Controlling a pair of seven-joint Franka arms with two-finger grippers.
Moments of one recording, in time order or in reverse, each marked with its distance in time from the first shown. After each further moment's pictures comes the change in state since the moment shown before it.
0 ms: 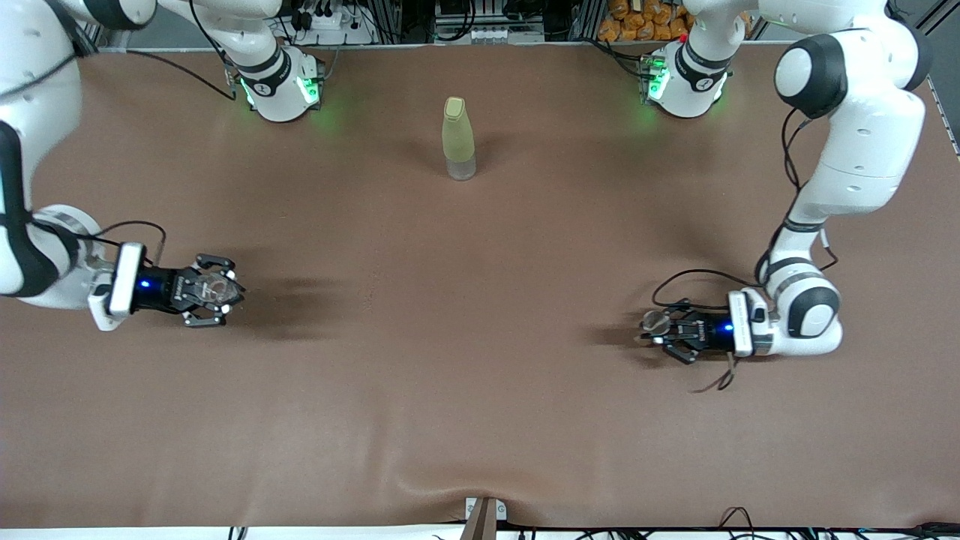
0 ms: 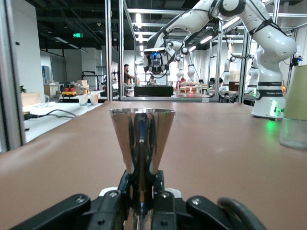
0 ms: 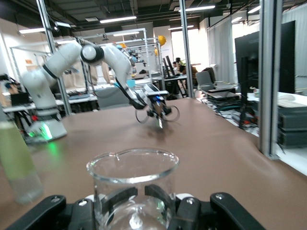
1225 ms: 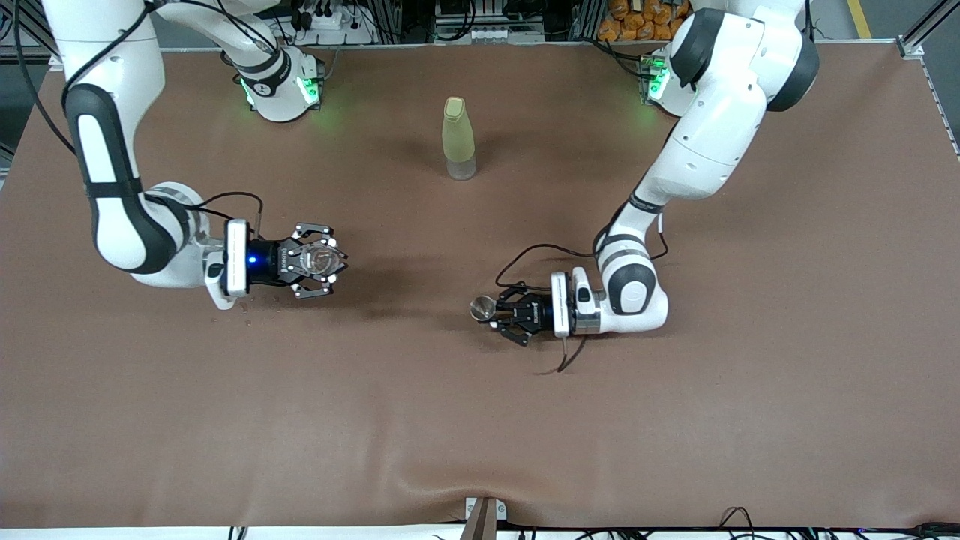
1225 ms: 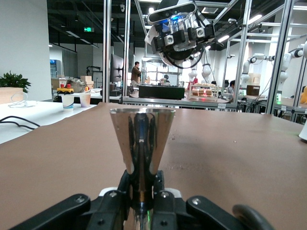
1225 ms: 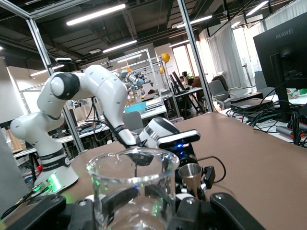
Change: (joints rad) left arm -0.523 -0.006 -0.012 0.009 -0.476 0.371 -0.001; right arm 0.368 -0.111 -0.003 -0.235 0.309 0.174 0.078
